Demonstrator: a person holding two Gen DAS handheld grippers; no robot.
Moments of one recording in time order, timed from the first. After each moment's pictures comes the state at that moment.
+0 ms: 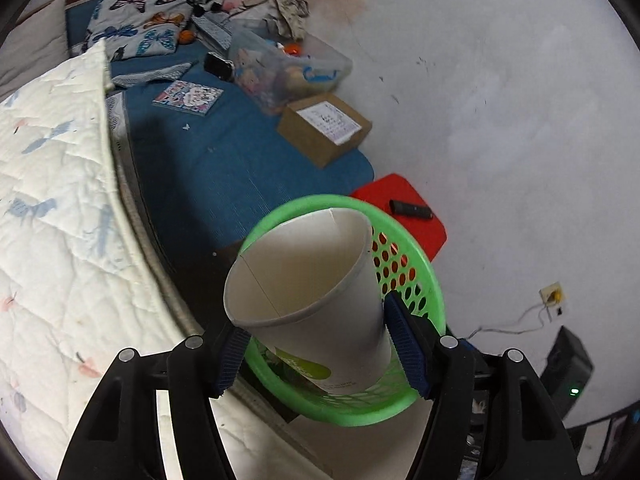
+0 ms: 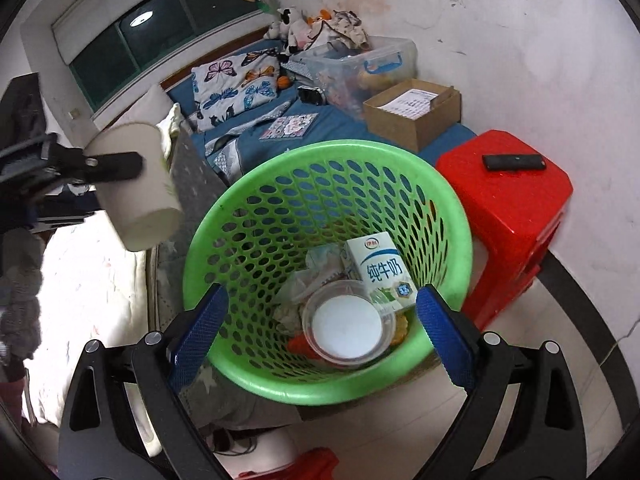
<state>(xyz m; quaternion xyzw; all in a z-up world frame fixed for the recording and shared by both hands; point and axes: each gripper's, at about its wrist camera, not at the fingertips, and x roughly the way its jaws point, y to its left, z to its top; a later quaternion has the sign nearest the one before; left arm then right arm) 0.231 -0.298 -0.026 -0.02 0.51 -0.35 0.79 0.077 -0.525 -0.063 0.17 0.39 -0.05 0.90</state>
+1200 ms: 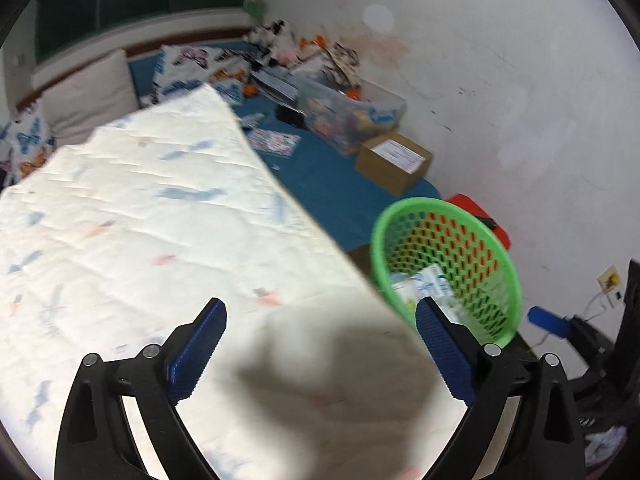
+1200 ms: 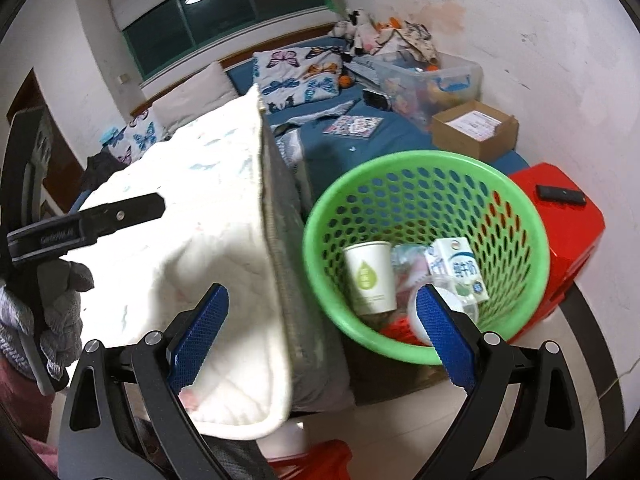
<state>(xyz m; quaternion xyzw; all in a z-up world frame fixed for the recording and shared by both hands) 0.168 -0.153 -0.009 0.03 0.41 -0.25 0.88 0.075 -0.420 -0.024 0.11 0.39 0.03 0.91</state>
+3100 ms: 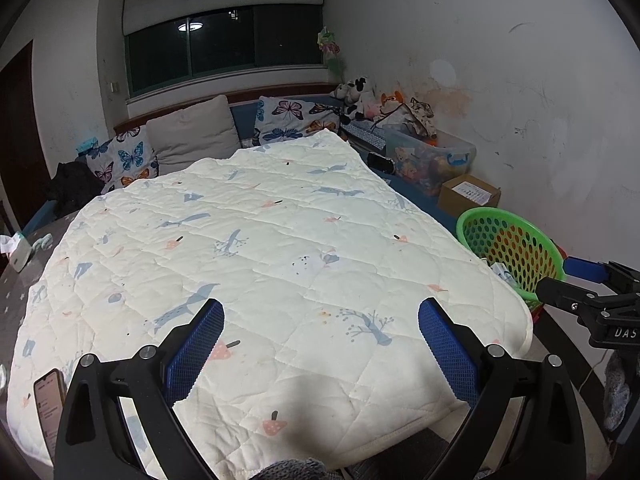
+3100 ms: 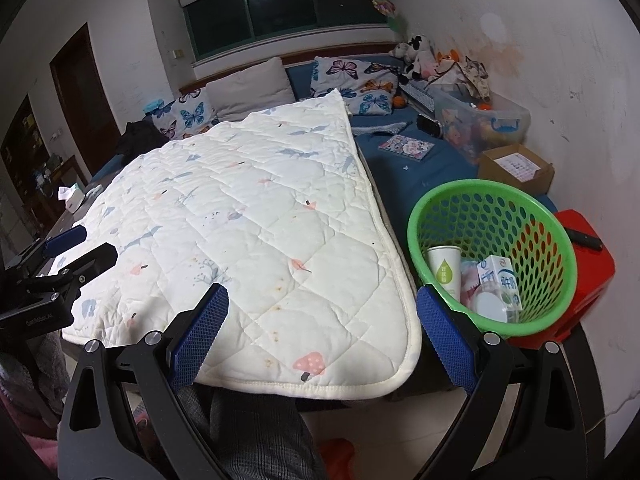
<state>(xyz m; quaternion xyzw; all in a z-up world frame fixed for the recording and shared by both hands) 0.031 -0.024 0.007 0.05 0.31 -0.11 0.94 0.025 -0.321 0.005 0.04 0.36 0.09 0.93</state>
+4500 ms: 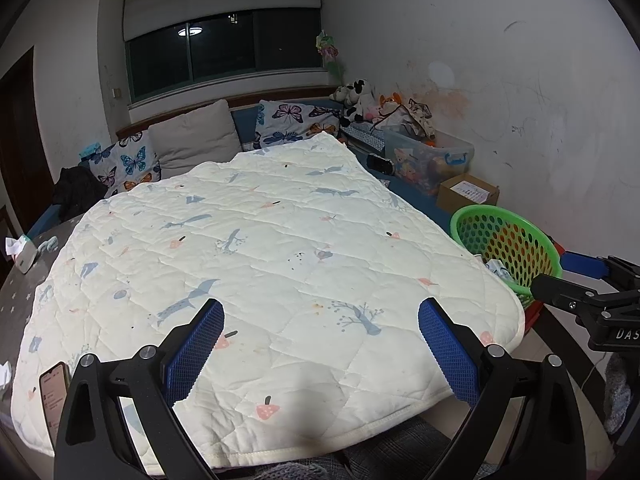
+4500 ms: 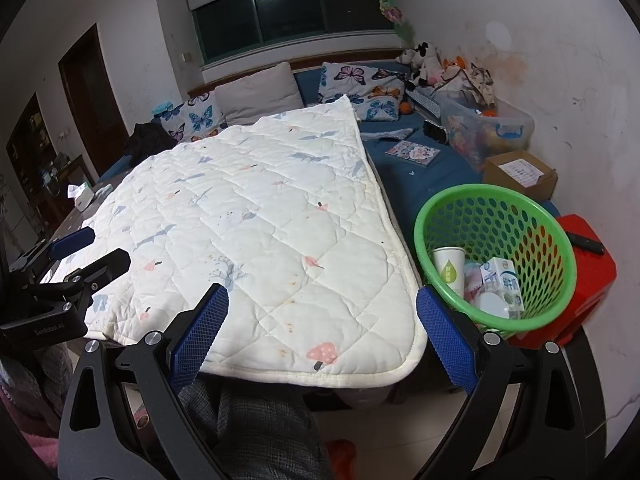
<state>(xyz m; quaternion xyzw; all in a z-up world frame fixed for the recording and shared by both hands) 0.011 -0.031 0.012 0.05 0.30 -0.11 0.95 0.009 -0.317 0.013 0.04 0.35 0.10 0.93</state>
